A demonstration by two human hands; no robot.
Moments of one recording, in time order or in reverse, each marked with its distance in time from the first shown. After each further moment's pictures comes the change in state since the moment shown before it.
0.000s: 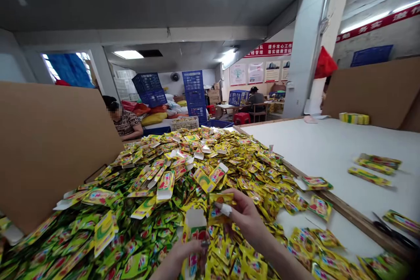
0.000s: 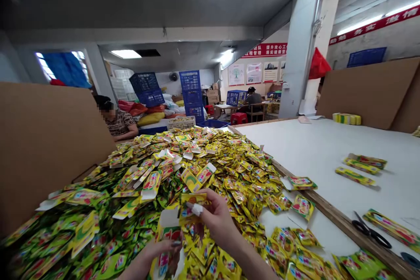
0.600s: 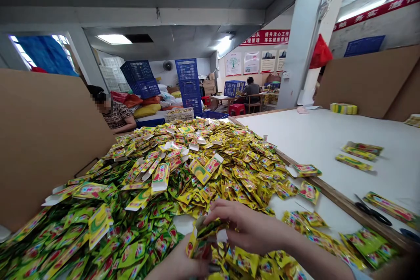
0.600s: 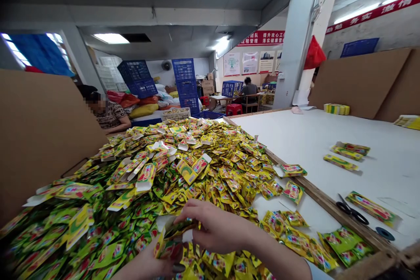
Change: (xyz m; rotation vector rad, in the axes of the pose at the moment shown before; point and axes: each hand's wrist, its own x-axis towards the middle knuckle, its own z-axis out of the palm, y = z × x) left_hand -0.009 0.007 0.022 0.248 -0.271 0.009; right_hand -0.023 -0.050 -0.008 -0.877 -0.592 -0.215
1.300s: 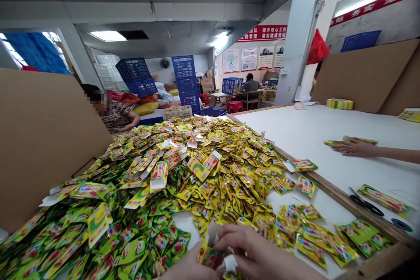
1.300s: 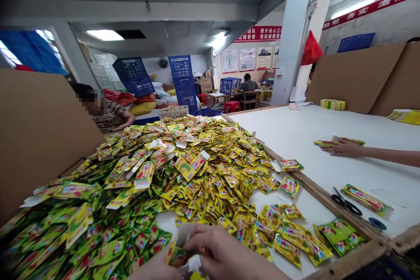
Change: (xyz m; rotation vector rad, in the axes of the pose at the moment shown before) left_hand 0.008 -0.038 0.008 -0.039 -0.086 -0.020; right_hand -0.034 0.008 0.046 0.148 0.117 0.080
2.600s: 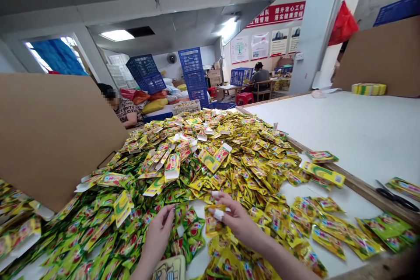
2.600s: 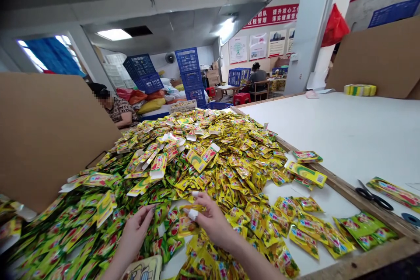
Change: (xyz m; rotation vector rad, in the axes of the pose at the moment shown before) left_hand -0.060 -0.007 -0.095 0.703 0.921 0.077; right_hand 0.047 0.057 0.052 0.457 0.343 0.206
